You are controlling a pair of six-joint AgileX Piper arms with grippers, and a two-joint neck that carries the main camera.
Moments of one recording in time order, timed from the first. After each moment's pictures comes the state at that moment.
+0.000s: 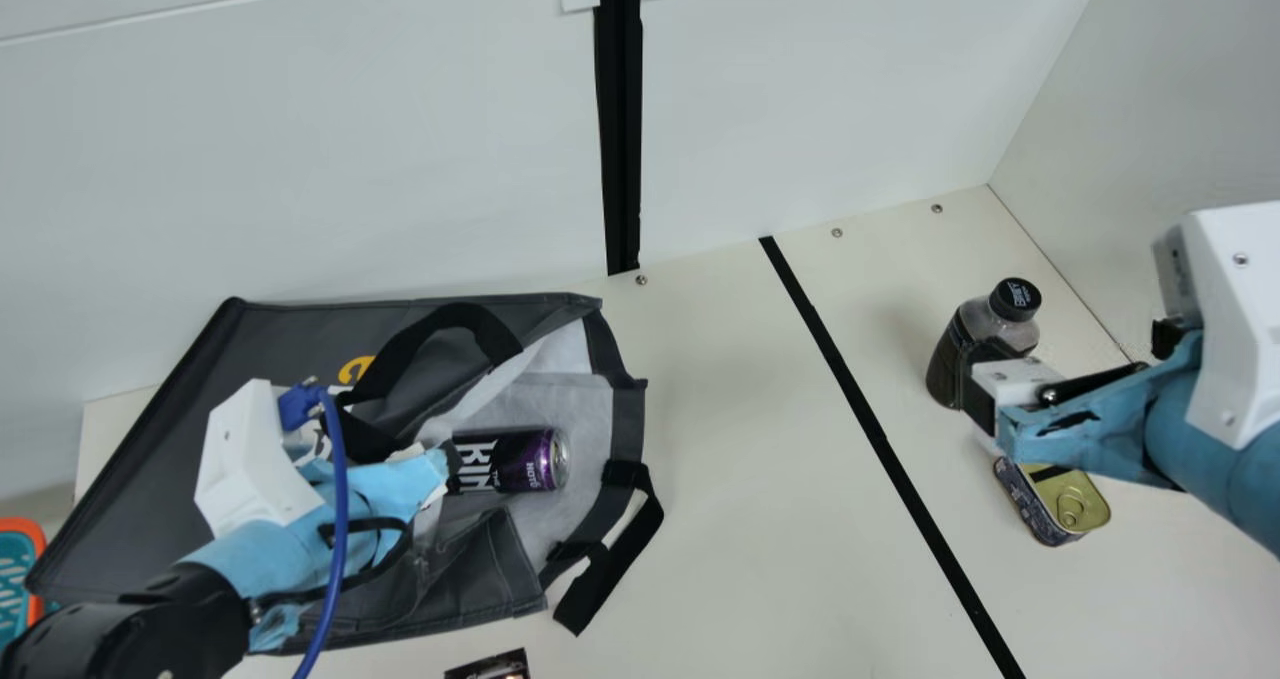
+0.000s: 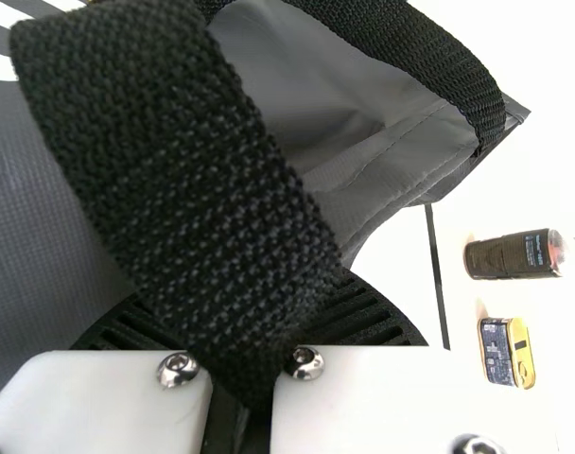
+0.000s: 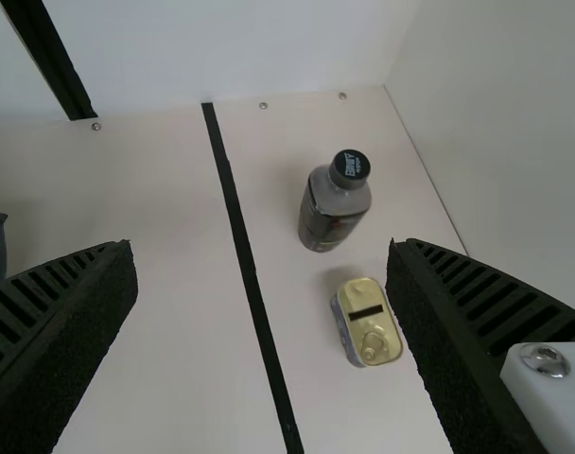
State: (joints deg) left arm -33.3 87.2 -66.8 -22.2 26.9 -24.3; right arm -10.0 53.4 -78.6 -9.9 68.1 2.9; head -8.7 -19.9
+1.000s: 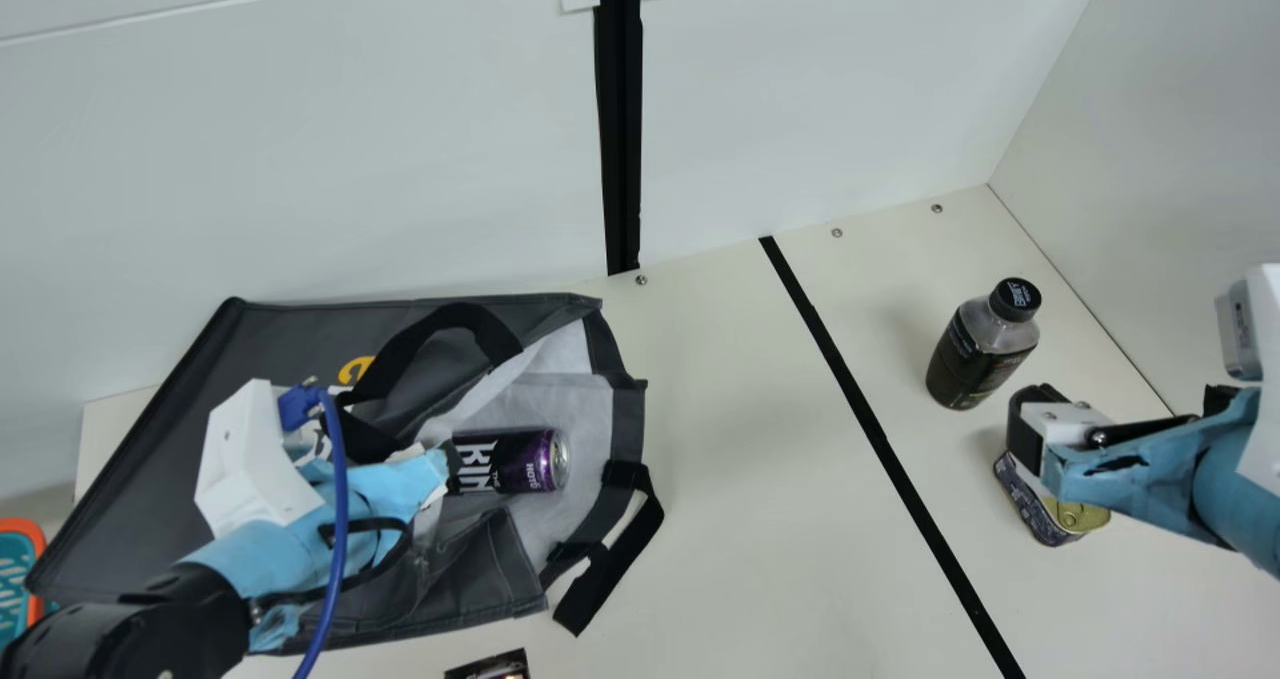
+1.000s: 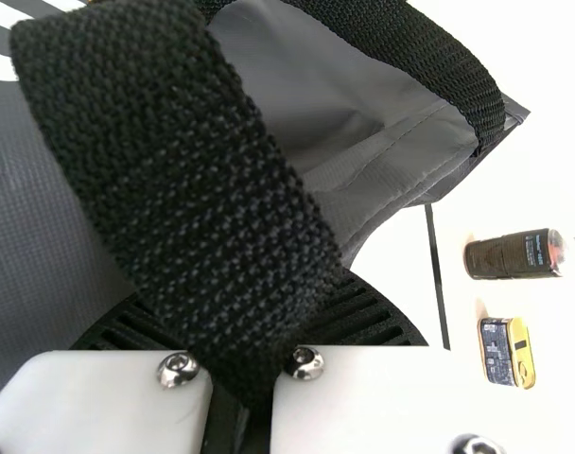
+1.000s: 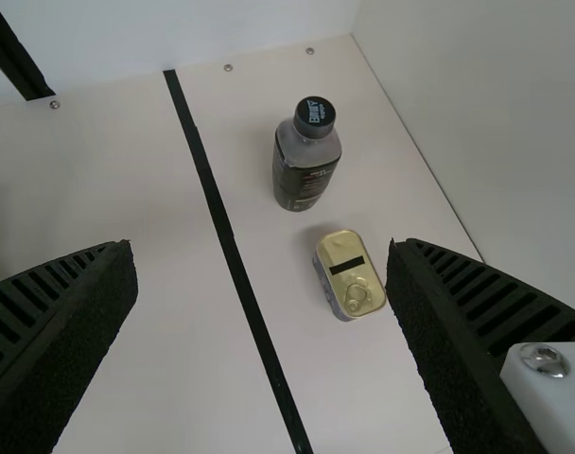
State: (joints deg) left arm -33.3 87.2 -66.8 -22.2 26.9 -24.3; right arm -21.1 50.5 -74.9 -4.2 69.9 -1.7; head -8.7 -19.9
